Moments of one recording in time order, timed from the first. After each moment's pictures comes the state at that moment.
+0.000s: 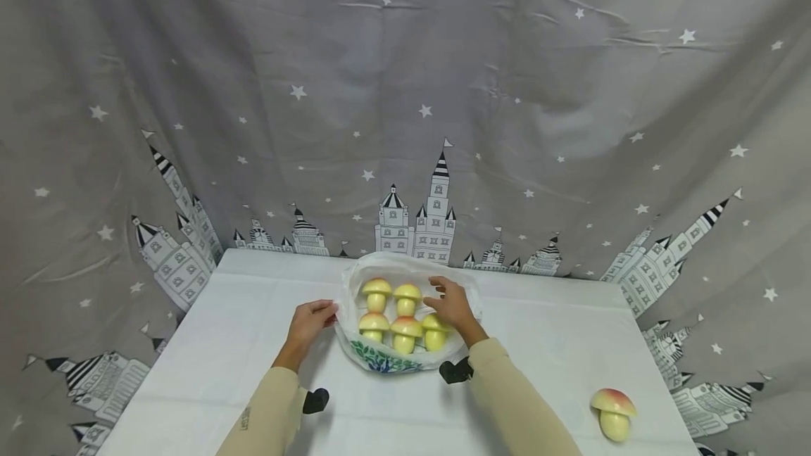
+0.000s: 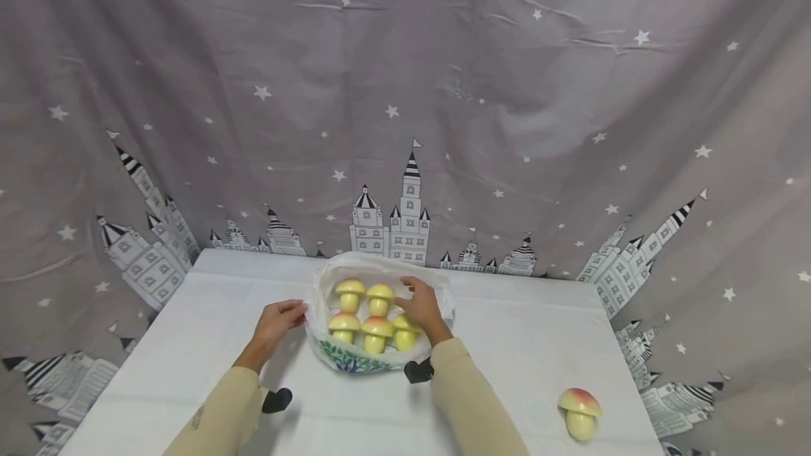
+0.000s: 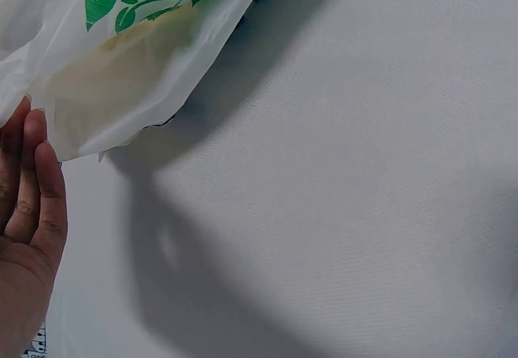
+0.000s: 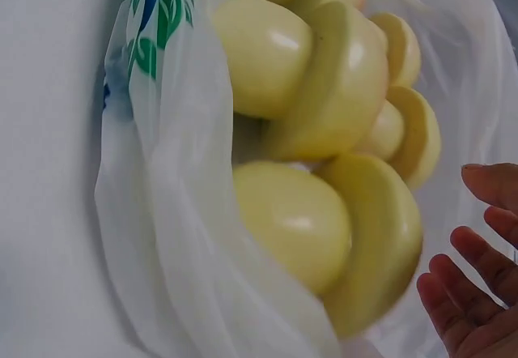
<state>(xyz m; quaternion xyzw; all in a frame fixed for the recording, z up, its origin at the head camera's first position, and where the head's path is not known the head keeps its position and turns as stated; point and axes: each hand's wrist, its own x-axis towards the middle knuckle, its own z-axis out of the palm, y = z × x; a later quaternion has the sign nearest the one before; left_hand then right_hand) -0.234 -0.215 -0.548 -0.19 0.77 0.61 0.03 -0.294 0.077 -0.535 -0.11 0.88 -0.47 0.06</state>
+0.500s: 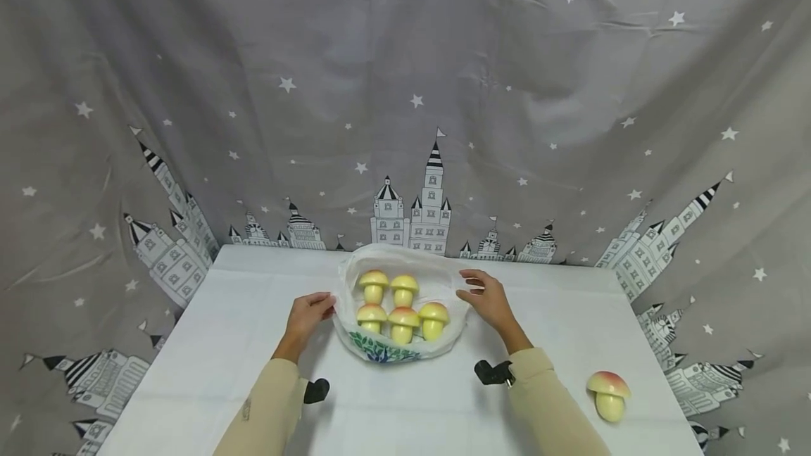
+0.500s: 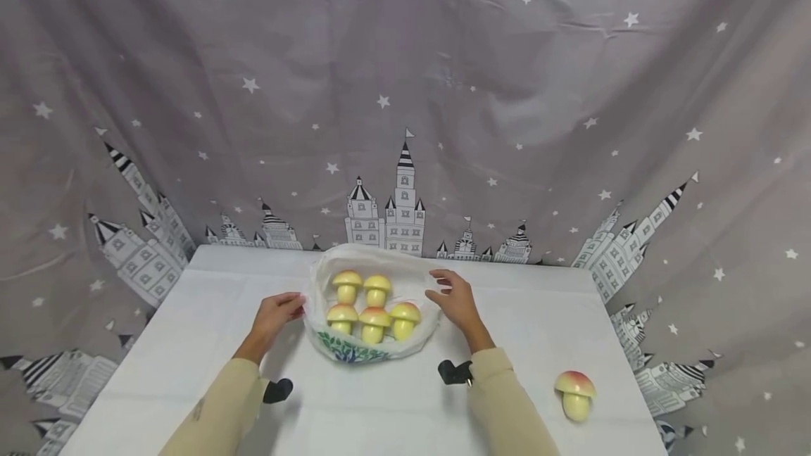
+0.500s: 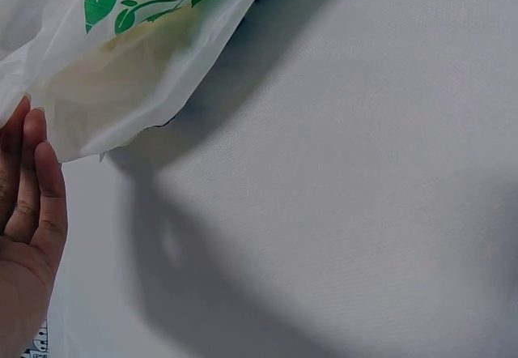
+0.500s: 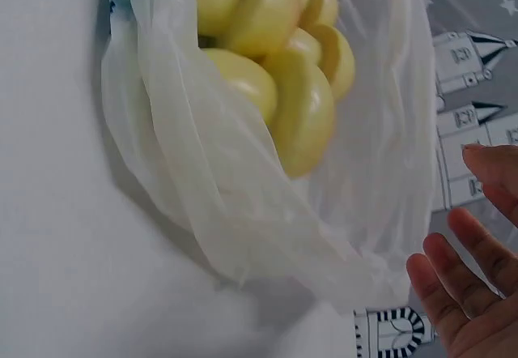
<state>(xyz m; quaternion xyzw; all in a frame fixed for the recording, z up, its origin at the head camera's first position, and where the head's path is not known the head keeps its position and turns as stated) -0.234 -0.213 -0.546 -0.20 0.77 0.61 0.04 -0.271 0.142 -0.512 -0.06 0.86 -0.51 0.01</state>
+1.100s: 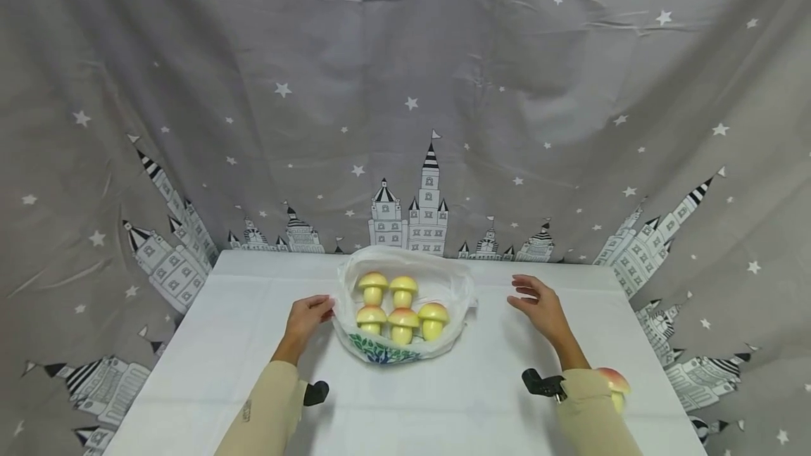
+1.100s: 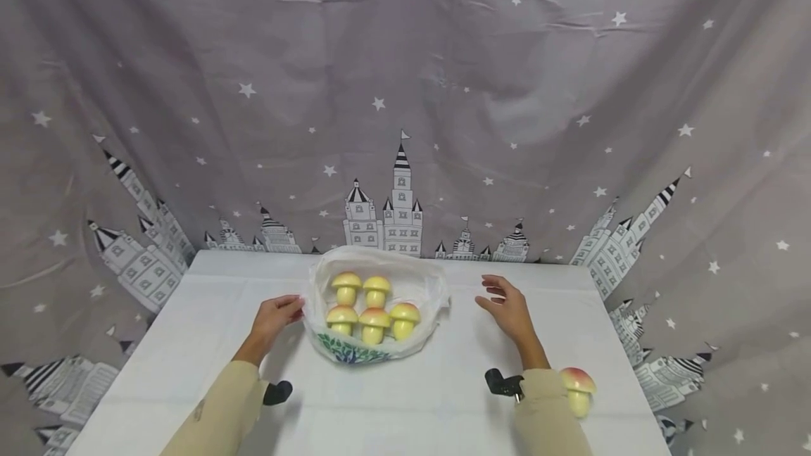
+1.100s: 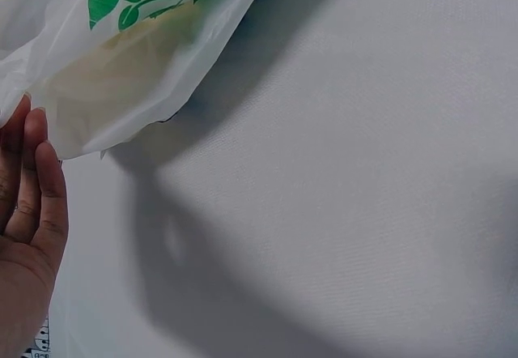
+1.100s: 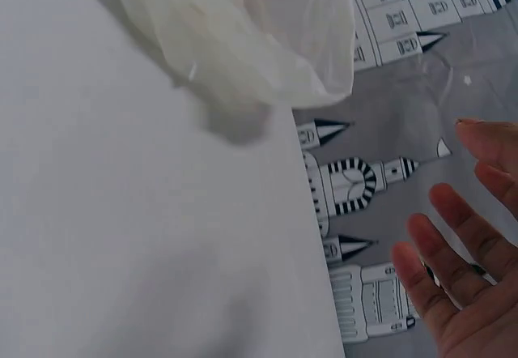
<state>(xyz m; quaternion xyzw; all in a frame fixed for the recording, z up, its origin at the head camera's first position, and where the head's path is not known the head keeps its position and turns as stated) -0.236 -0.213 -0.543 -0.20 0.77 0.60 0.05 -0.246 0.234 -0.502 -0.04 0.86 -0.50 -0.01</state>
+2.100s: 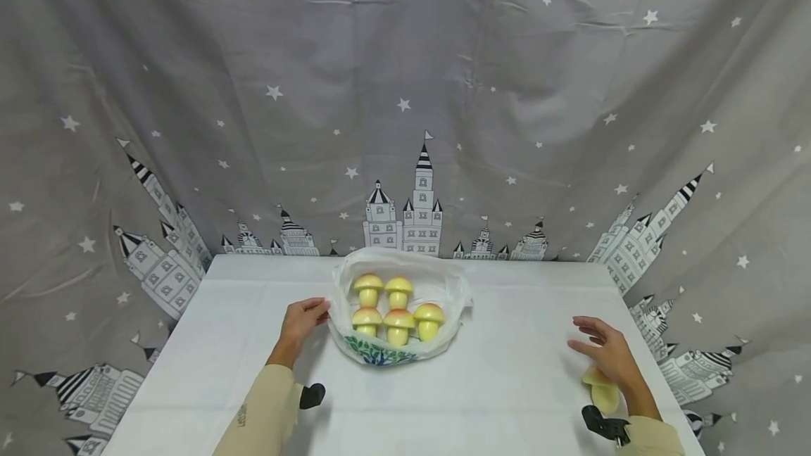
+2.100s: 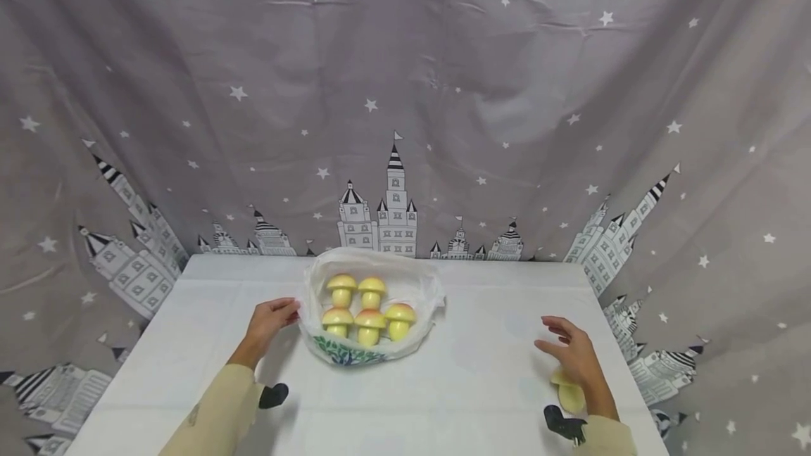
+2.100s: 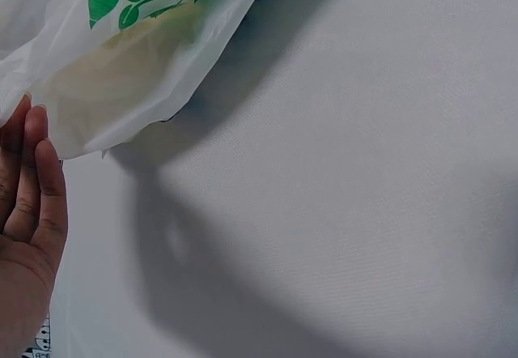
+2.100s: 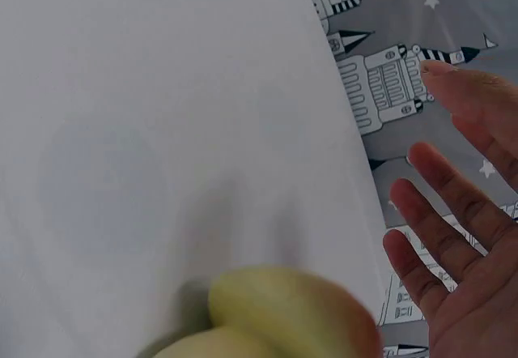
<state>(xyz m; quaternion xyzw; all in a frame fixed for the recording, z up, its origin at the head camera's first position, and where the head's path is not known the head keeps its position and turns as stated) -0.235 -0.215 -0.543 -0.19 0.78 0.60 0.04 -0.178 0.344 -0.520 0.01 0.90 -0.44 0.01</state>
